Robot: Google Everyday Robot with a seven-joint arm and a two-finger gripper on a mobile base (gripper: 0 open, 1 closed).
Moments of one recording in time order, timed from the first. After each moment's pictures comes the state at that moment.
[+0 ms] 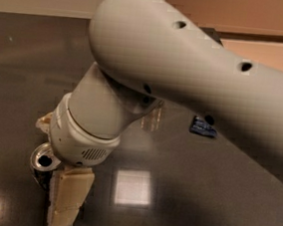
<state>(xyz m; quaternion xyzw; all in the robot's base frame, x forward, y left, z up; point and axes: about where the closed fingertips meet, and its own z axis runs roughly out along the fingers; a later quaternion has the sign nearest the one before) 0.307 0.139 0.897 -0.81 0.49 0.23 0.21</state>
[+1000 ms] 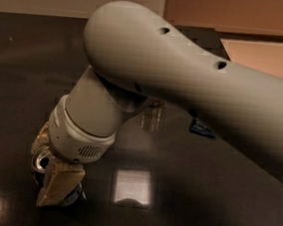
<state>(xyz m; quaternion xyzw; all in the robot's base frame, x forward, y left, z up) 0.314 0.148 0.883 -0.81 0.49 0.24 0.20</state>
